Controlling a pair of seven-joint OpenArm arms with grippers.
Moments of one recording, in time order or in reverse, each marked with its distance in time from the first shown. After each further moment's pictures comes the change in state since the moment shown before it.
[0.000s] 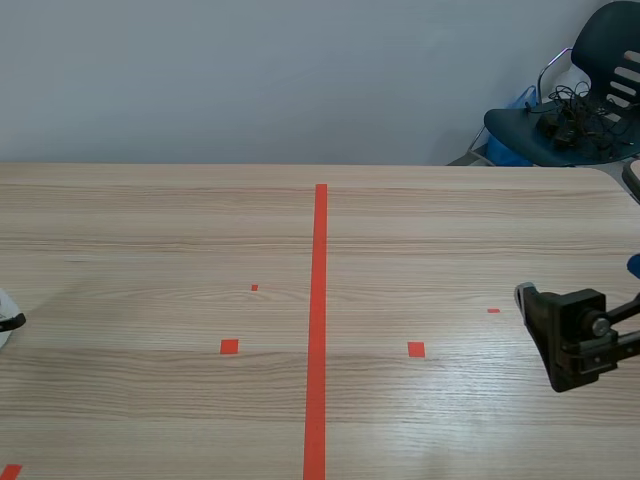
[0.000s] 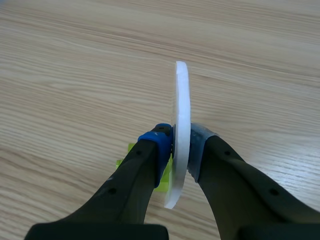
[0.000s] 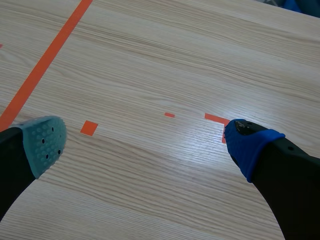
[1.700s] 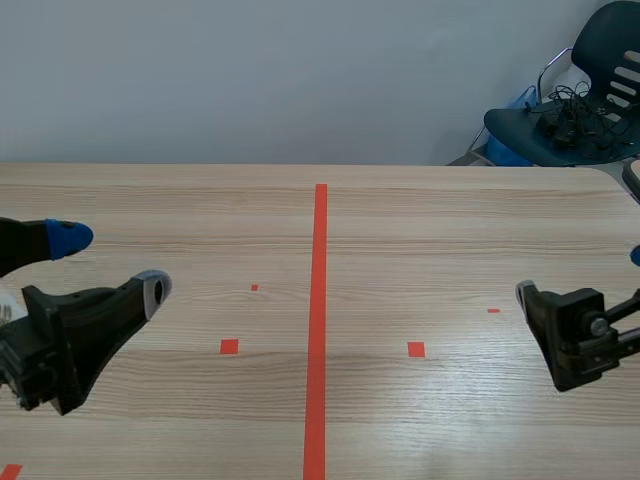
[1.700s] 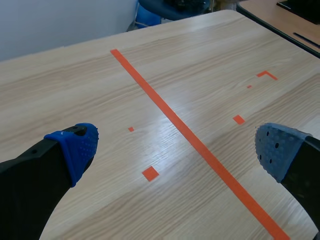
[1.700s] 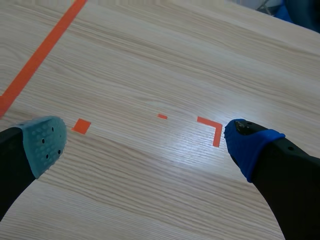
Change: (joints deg) left arm 26.8 -4.6 -2.1 50.9 0.5 -23.5 13.3; right arm 0.0 0.0 0.0 2.3 -3.5 0.0 -0.5
